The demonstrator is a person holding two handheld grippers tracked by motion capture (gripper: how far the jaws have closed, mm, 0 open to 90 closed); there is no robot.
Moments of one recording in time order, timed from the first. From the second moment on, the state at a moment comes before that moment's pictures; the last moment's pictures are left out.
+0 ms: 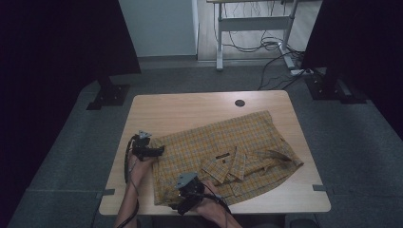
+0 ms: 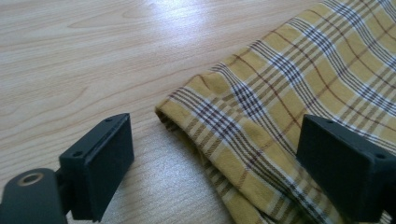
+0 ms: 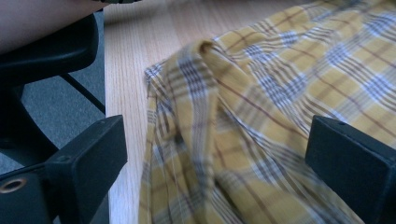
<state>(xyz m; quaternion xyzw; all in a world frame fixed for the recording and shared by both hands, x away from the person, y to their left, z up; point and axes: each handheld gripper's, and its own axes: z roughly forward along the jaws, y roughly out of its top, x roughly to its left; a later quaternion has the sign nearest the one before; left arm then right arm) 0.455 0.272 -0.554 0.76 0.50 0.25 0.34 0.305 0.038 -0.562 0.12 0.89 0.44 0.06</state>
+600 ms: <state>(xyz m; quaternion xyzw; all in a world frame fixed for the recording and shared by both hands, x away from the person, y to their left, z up) 0.446 0.259 -0.551 0.75 0.49 0.23 0.37 0.311 0.050 -0.560 0.14 0.90 0.40 0.13</state>
